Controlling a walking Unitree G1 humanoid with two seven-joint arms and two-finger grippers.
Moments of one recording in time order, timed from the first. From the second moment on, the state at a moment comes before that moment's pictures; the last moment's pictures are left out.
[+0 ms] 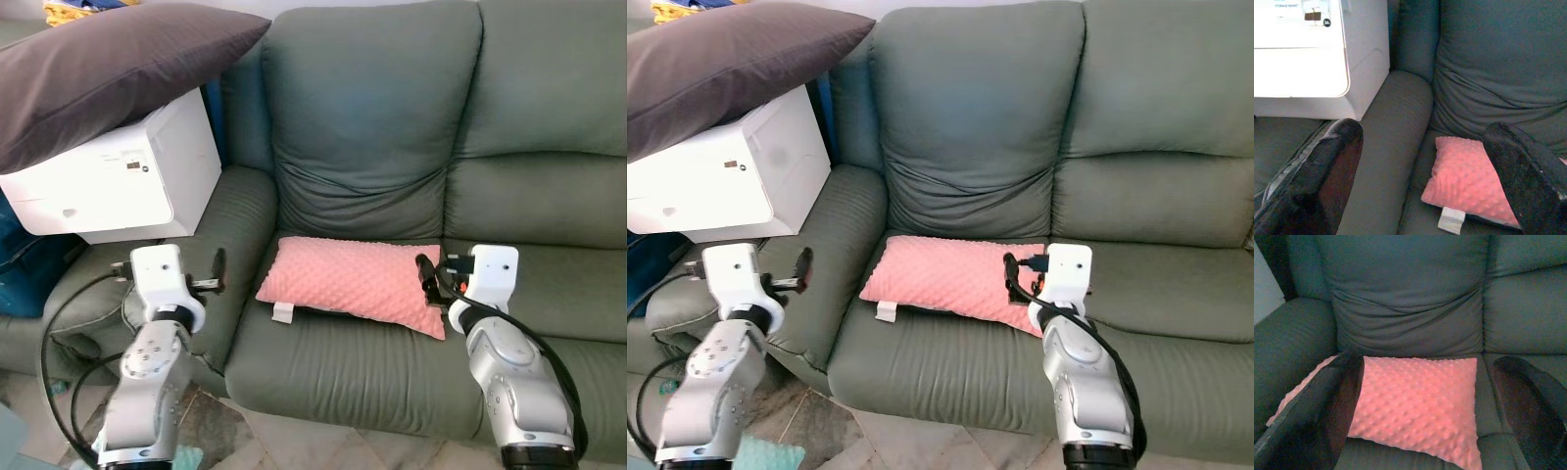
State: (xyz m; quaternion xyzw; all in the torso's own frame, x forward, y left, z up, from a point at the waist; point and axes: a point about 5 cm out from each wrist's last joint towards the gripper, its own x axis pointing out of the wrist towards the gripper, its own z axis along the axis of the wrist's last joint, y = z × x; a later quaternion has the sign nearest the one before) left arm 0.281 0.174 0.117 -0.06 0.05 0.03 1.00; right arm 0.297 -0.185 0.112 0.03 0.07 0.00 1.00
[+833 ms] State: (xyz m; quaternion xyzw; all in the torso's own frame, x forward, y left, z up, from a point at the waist) left arm 0.280 0.179 0.118 -0.06 0.04 0.04 1.00; right arm 0.297 -0.185 0.113 0.02 0.07 0.00 1.00
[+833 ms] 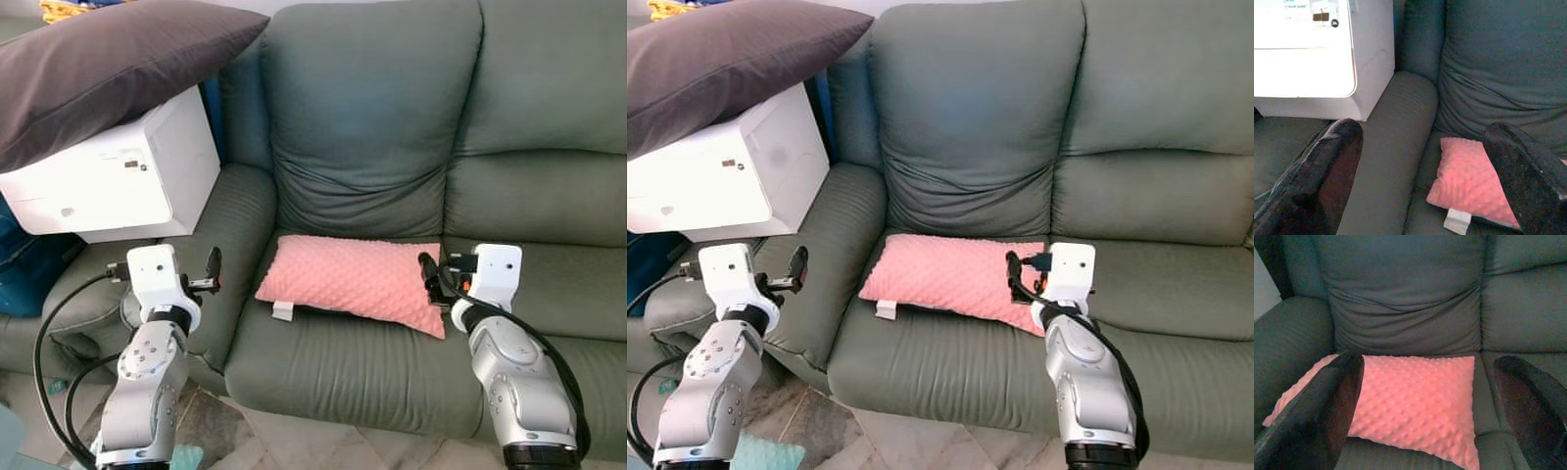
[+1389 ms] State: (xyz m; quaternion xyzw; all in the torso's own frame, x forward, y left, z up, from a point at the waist) left arm 0.279 0.180 0.117 -0.06 0.05 0.04 1.00; right arm 0.295 -0.186 0.112 0.03 0.07 0.00 1.00
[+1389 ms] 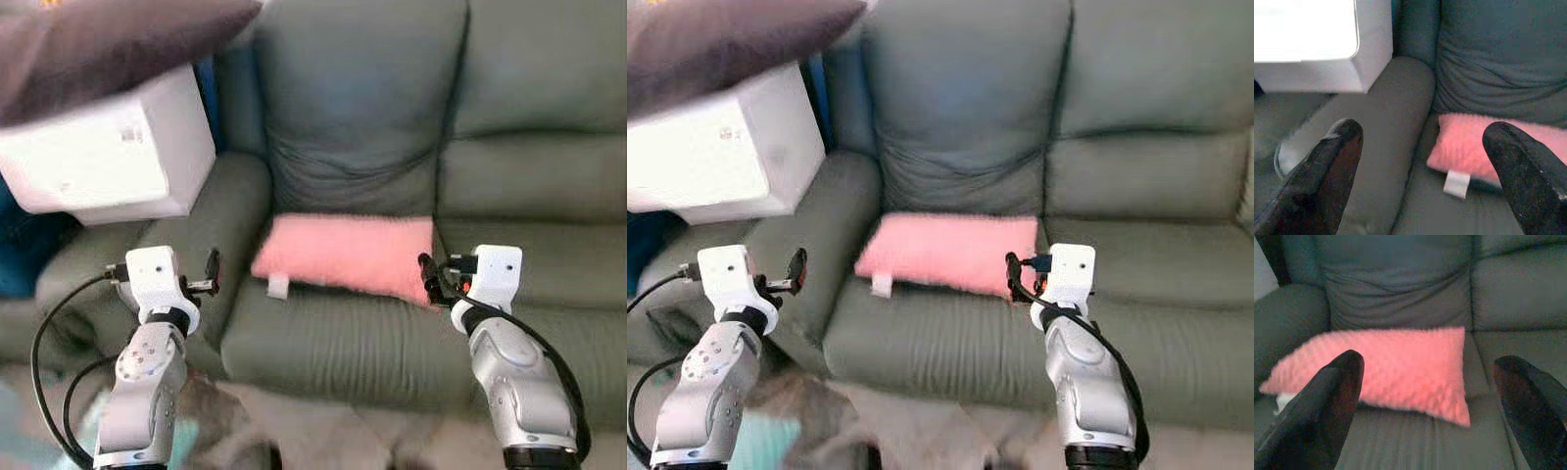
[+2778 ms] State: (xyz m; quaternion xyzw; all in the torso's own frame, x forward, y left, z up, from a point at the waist) left arm 0.279 0.178 0.123 -0.06 0.04 0.03 1.00; right arm 0.297 -0.195 0.114 0.02 0.07 -0.01 1.00
